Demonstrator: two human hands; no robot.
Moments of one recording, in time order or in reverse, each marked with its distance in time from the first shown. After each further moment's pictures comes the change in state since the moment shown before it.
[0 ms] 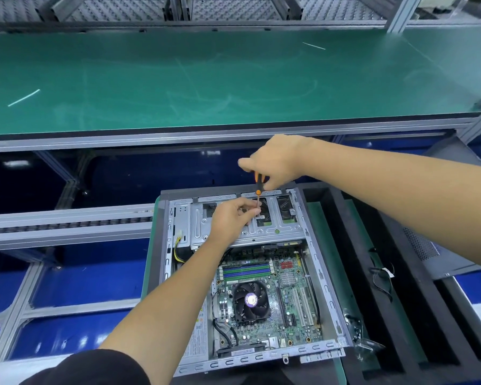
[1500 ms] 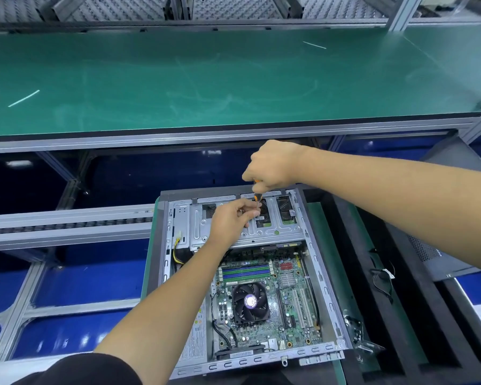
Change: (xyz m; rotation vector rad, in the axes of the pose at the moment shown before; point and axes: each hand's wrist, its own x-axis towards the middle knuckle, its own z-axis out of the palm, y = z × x) left_hand -0.003 0.006 0.001 -0.028 -0.013 -0.015; right_hand 0.005 -0.010 0.000 -0.065 -0.014 -0.007
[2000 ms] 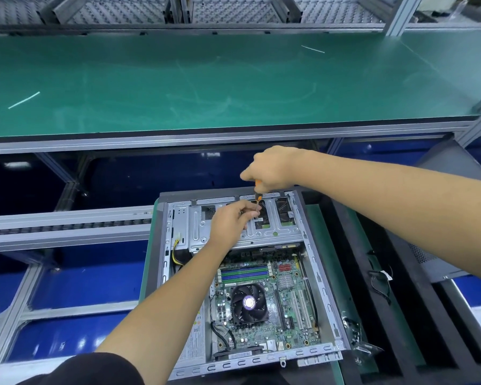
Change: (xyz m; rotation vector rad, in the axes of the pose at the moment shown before) left_hand -0.001 0.002 0.001 0.148 0.015 0.032; right_hand -0.005 -0.001 -0.003 0.226 -0.100 0.077
